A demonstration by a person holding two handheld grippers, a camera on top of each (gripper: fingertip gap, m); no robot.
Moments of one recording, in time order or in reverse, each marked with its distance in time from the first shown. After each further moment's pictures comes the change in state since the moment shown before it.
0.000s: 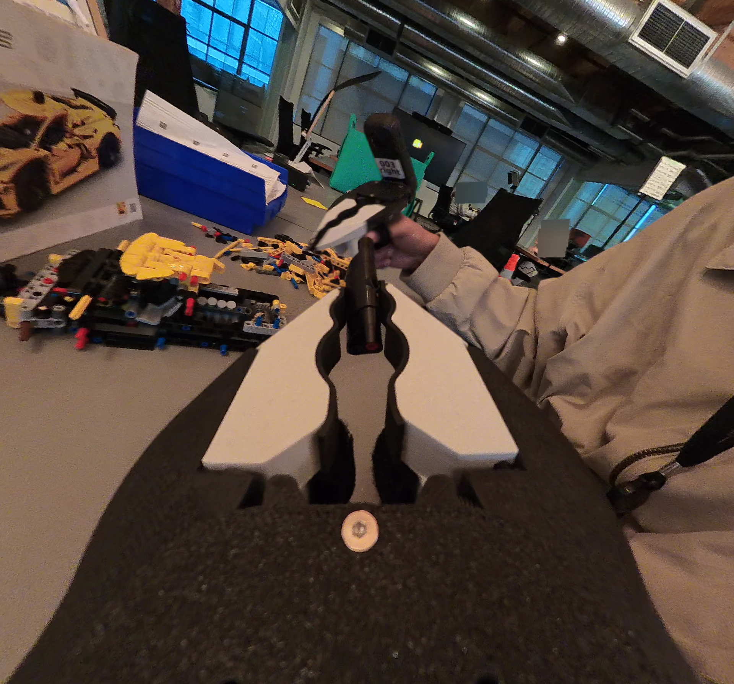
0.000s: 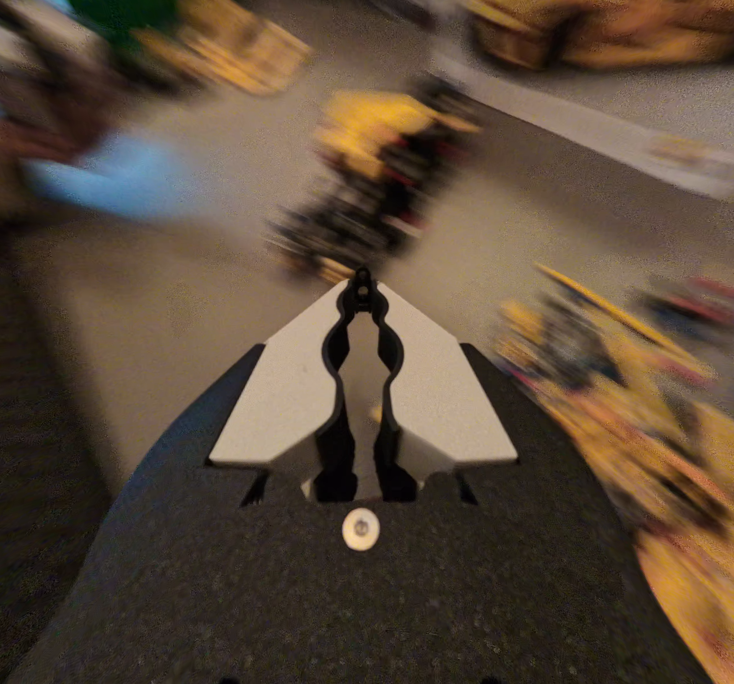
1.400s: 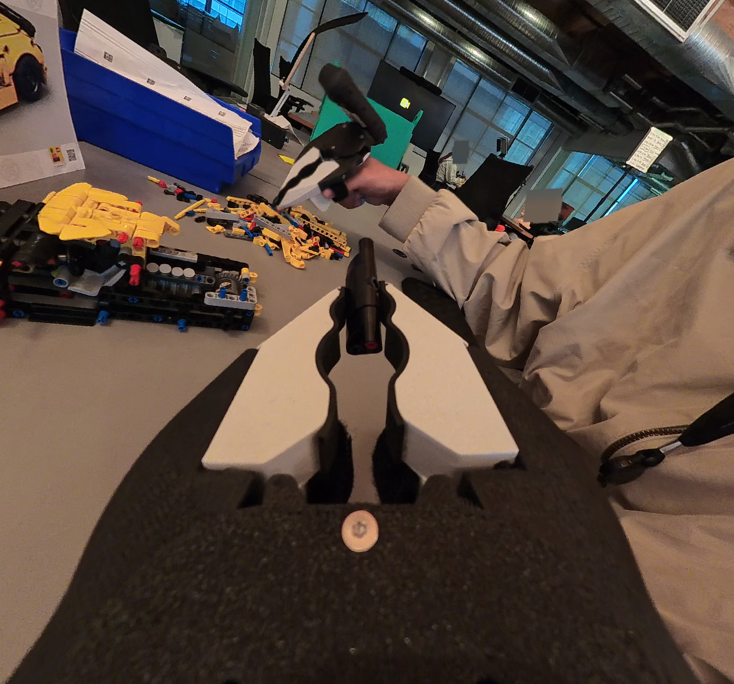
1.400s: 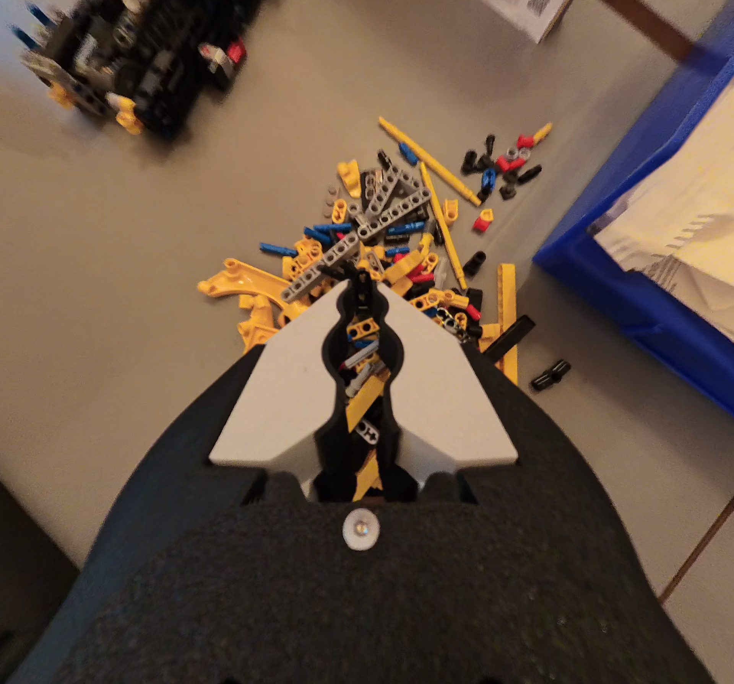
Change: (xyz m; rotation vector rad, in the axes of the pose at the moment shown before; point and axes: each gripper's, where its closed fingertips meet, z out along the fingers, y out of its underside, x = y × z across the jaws) left arm 0.010 0.028 0.018 -0.097 0.028 -0.029; right arm 0.100 0.058 -0.049 -0.269 0.170 -0.073
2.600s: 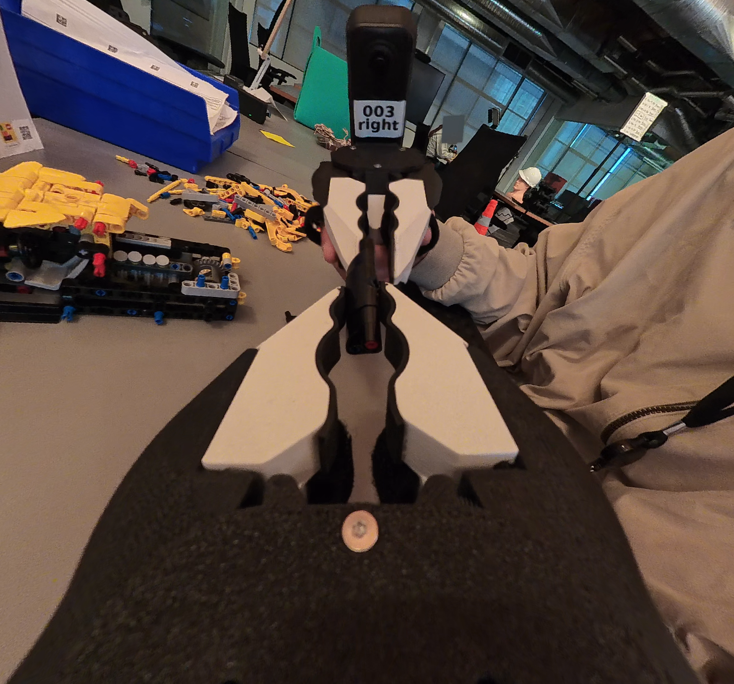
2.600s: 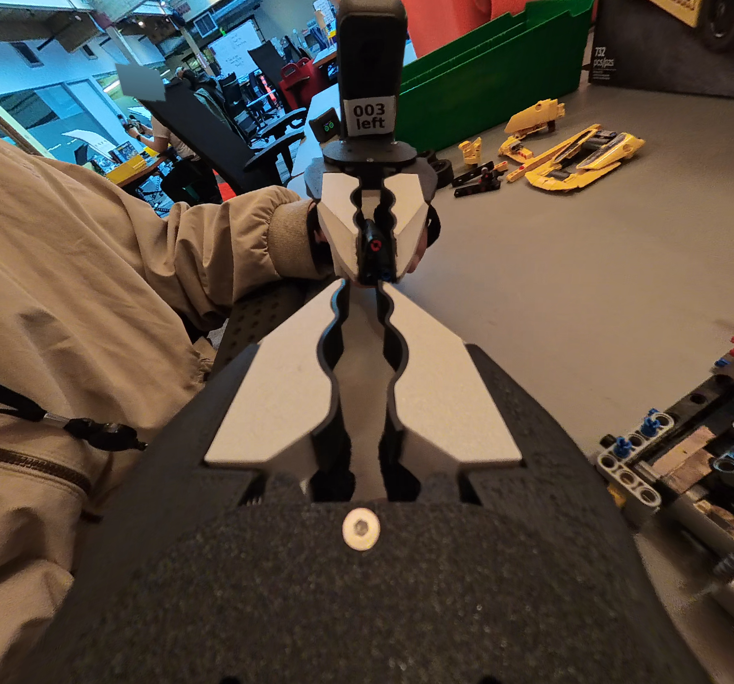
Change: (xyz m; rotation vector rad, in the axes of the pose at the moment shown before) left arm 0.005 0.015 0.010 -0.062 0.040 0.017; right arm -0.298 -0.148 0.021 0.500 -0.830 -0.038
